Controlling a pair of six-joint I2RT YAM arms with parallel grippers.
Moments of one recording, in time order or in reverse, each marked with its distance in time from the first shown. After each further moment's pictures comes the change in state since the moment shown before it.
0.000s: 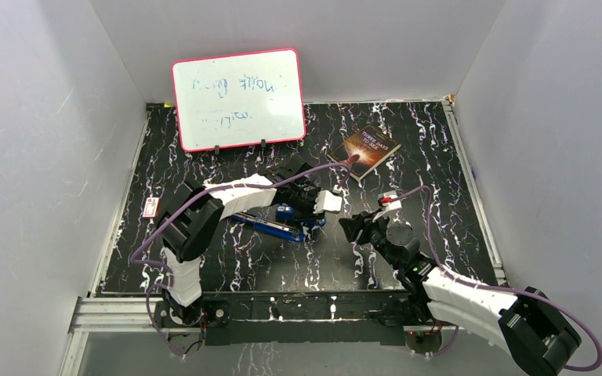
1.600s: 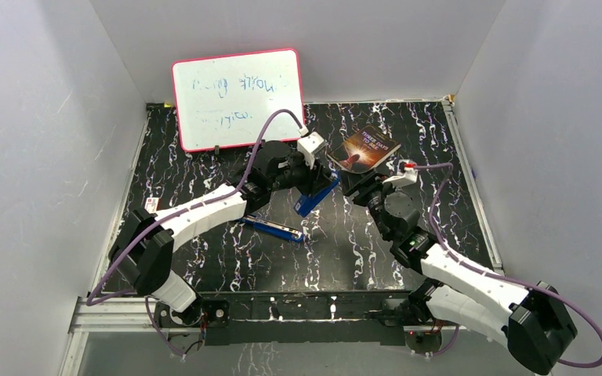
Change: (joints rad) left arm 0.001 -0.347 -0.140 0.501 -0.240 -1.019; right arm 0.000 0.054 0.359 -0.135 0.261 0.354
